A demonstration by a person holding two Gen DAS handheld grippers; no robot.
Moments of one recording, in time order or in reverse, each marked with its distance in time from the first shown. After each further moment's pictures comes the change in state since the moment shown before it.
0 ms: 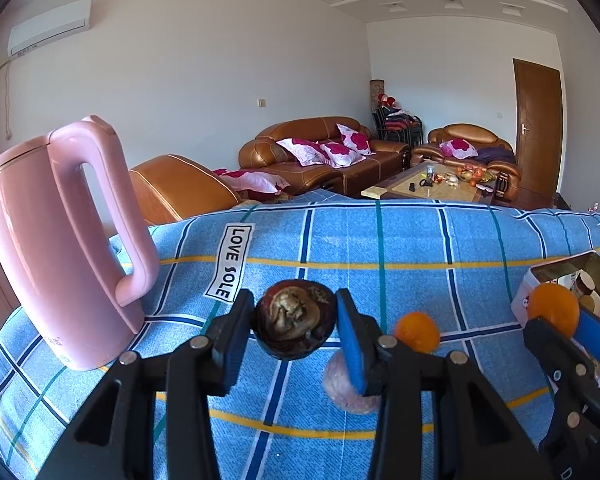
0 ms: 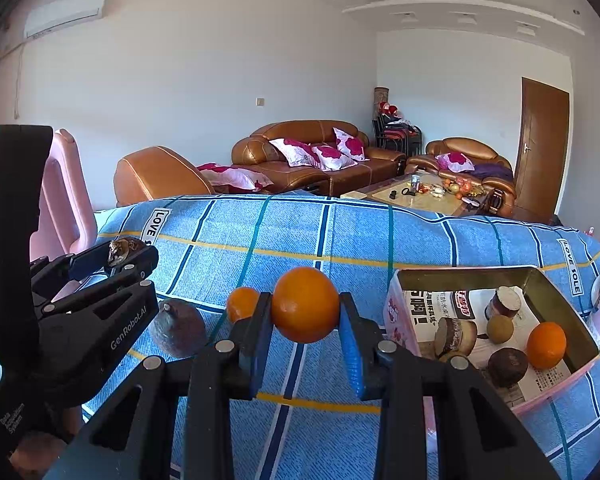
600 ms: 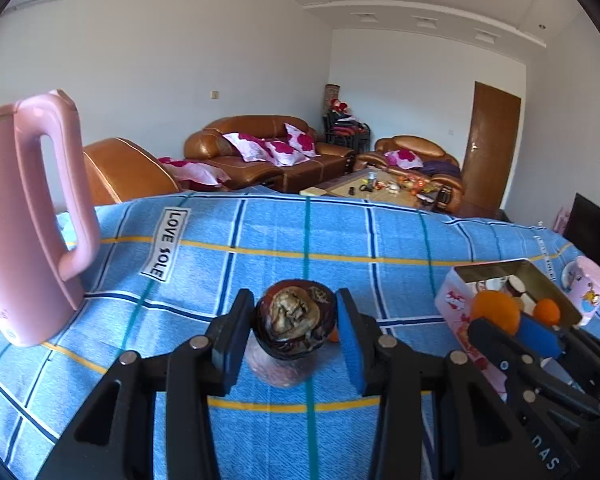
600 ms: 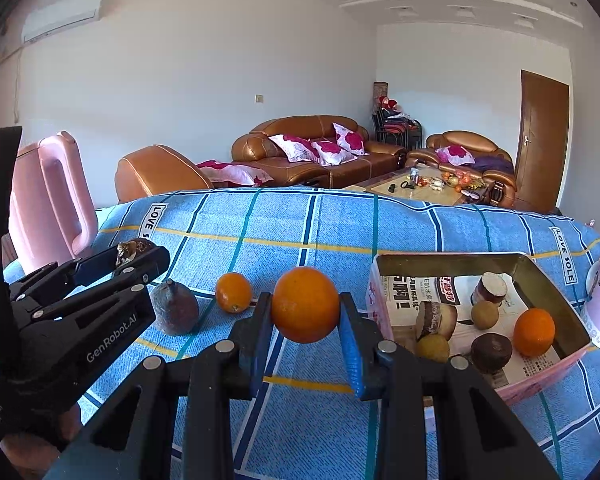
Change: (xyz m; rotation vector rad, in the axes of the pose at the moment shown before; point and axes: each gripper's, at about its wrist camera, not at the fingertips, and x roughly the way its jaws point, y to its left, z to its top) left arm -0.016 -0.003 -0.009 -0.084 0.023 -0.294; right arm -0.012 -0.022 -0.009 0.025 0.021 0.023
